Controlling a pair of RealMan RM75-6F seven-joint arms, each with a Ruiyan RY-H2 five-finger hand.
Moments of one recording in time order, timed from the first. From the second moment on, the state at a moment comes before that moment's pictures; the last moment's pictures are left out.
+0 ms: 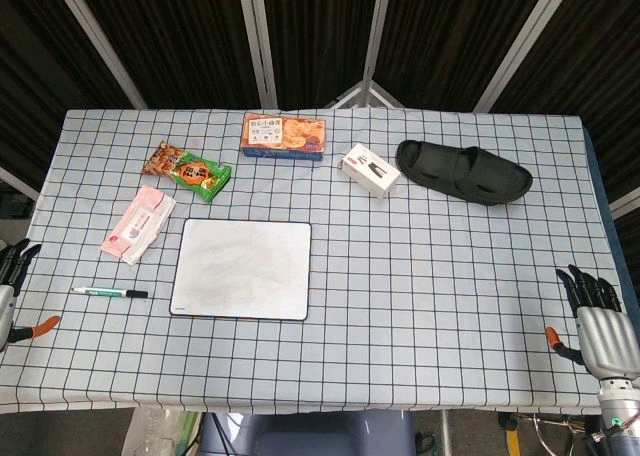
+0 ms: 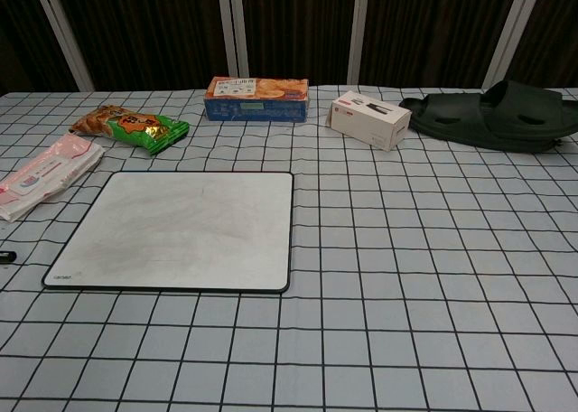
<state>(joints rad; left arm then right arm) -0.11 -1.10 -0.06 -1.56 1.43 1.42 -0.05 0.10 -1.06 0.06 -1.69 -1.35 1.34 -0.08</state>
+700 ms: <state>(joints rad) -0.12 -1.09 -0.05 -1.57 1.43 1.40 -0.04 0.09 -1.06 0.05 -1.70 -1.37 1.35 -0.07</state>
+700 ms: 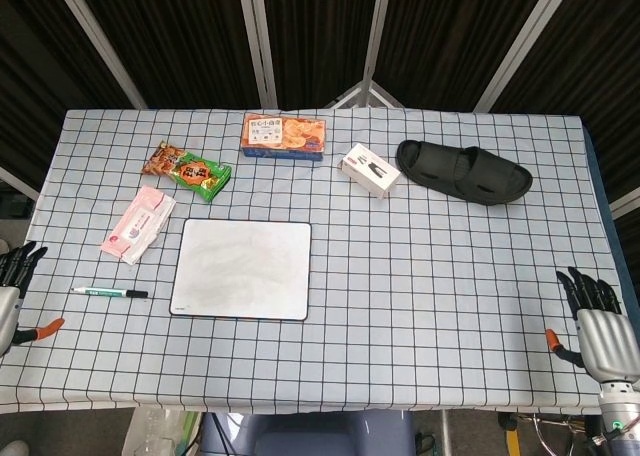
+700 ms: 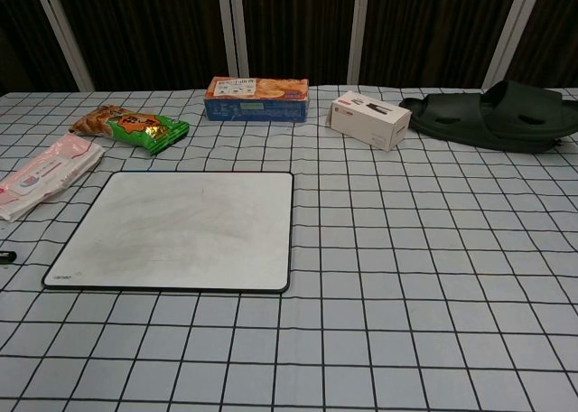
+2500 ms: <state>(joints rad) -0.38 -1.34 -0.08 -1.33 1.15 0.93 0.25 0.08 -1.08 0.05 -1.69 -1.40 1.38 -0.07</state>
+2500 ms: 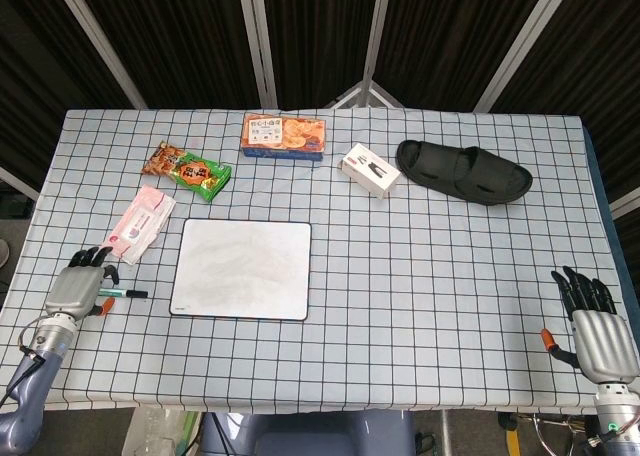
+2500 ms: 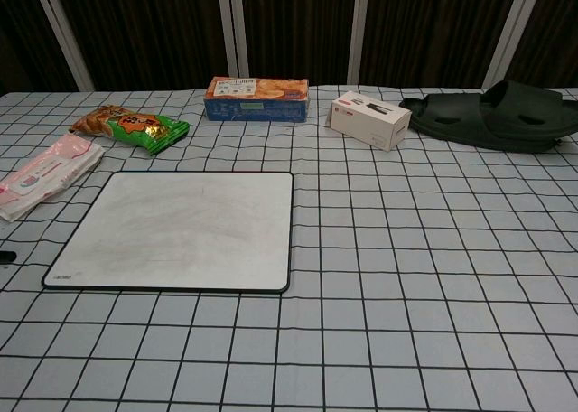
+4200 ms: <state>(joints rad) -0.40 -1.41 -0.05 -1.27 1.14 0.93 0.26 0.08 -1.08 0.06 -1.69 -1.40 1.39 -0.05</state>
